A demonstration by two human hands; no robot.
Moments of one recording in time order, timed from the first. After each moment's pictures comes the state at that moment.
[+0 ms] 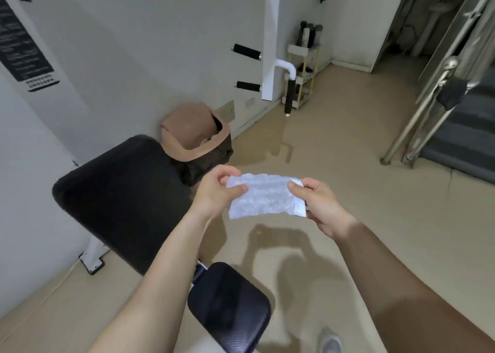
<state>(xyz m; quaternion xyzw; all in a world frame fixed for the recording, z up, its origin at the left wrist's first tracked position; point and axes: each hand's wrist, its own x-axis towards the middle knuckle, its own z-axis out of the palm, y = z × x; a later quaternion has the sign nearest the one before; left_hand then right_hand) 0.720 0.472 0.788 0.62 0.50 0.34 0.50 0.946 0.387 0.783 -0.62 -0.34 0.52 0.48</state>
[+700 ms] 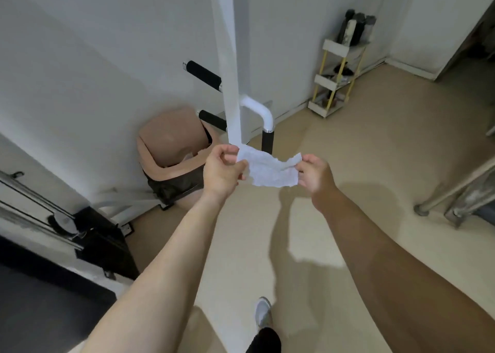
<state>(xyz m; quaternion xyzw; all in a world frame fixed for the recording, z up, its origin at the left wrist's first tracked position) 1.047 0.819 0.758 0.45 0.59 0.46 0.49 1.255 0.810 0.743 -0.65 -0.36 0.48 0.47</state>
